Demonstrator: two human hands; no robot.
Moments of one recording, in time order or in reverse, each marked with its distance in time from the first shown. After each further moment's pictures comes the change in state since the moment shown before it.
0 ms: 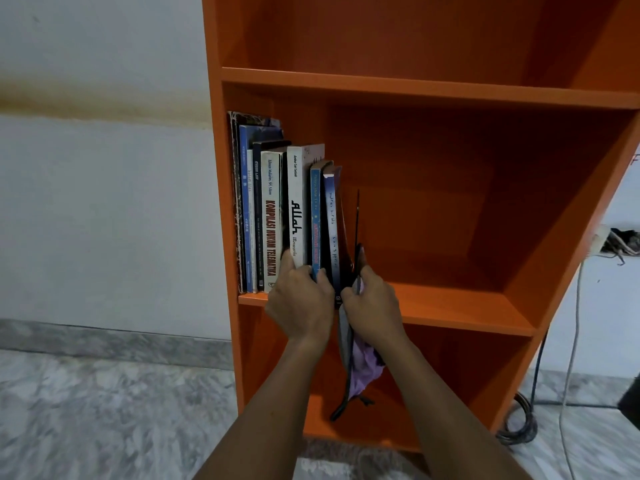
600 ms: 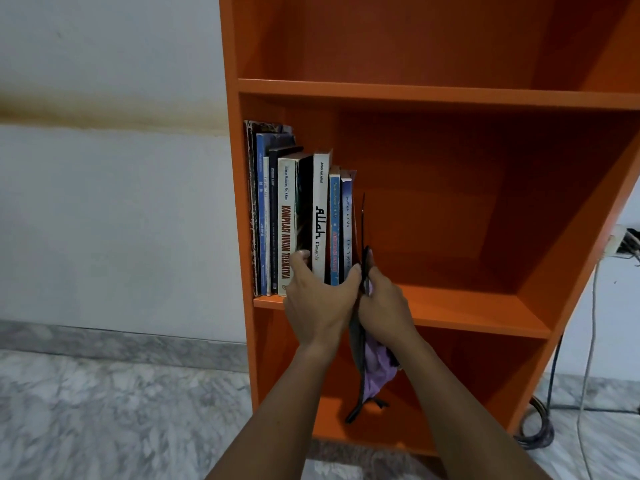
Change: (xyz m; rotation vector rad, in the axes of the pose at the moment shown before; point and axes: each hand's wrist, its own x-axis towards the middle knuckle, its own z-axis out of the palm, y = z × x) left_hand -0.002 -0.001 -0.013 -0.397 -0.032 -0.013; right_hand -0.002 -0.009 -0.002 0.016 -0.113 0.011
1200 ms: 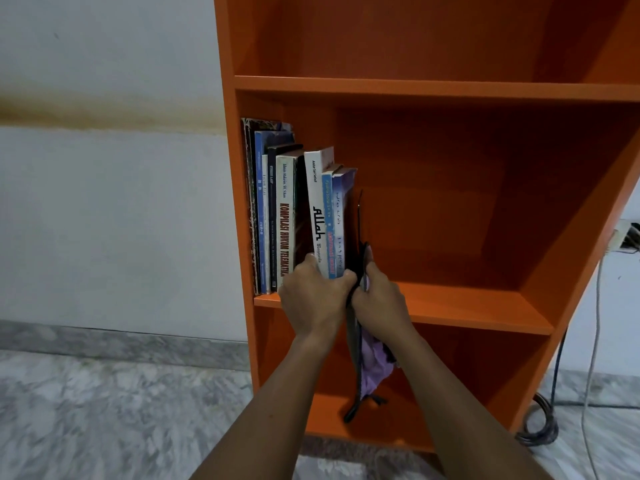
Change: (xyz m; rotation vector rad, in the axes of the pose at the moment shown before) left_hand 0.012 -0.006 0.003 0.126 -0.012 0.069; right_hand 0.005 -0.001 0.003 -0.004 0.026 0.016
